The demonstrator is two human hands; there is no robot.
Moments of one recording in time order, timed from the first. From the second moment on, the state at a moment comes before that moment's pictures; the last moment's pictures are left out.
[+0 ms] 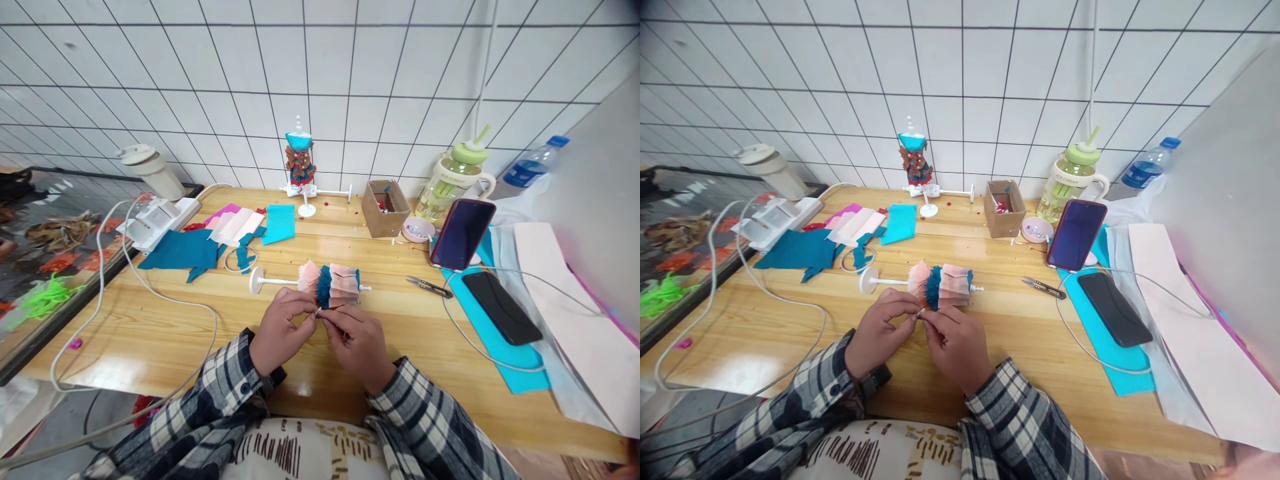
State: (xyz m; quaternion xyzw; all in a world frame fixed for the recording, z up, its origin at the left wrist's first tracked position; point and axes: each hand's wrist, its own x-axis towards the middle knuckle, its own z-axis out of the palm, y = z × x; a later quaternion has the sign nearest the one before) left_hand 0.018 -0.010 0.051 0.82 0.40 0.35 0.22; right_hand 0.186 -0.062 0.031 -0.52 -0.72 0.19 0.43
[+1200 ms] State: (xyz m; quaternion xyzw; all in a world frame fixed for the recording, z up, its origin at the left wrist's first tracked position) left_hand 0.019 -0.015 0.047 0.84 0.25 0.37 0.30; right_hand 0.242 -0.015 0.065 -0.48 -0.26 0.51 0.67
